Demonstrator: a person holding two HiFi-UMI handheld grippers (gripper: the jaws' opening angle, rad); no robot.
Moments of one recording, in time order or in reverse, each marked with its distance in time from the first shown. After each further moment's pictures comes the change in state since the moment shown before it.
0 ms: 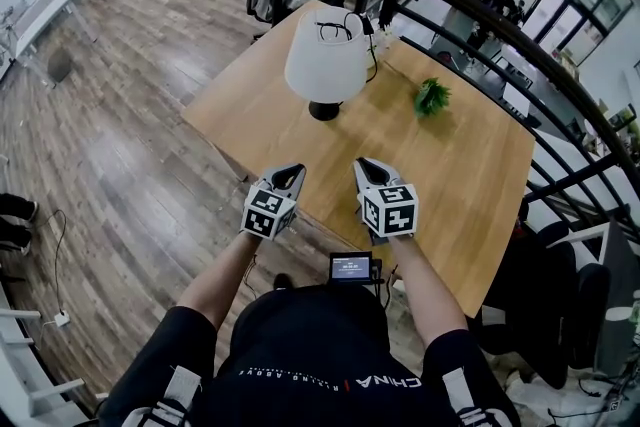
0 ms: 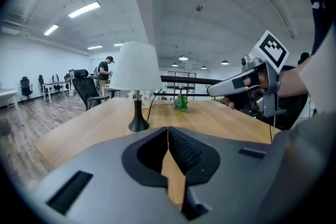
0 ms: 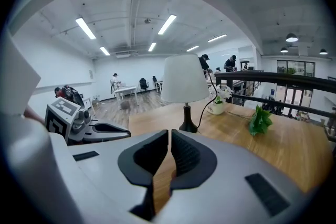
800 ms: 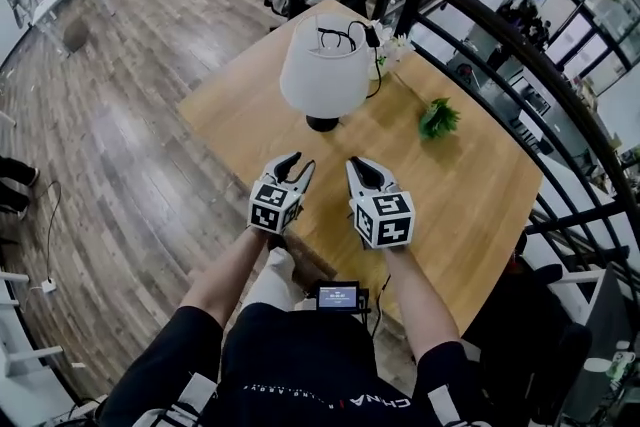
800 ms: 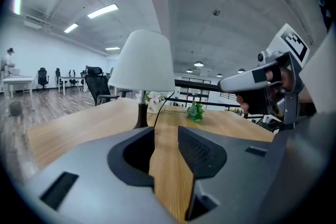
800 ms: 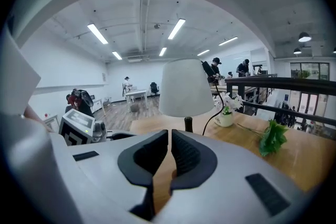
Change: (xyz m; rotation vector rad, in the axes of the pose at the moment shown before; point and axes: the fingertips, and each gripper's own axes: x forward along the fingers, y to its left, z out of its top) left arm 0.089 0.016 0.031 -0.129 -0.077 0.137; right arm 0.035 -0.045 0.039 -0.063 -0.051 0.123
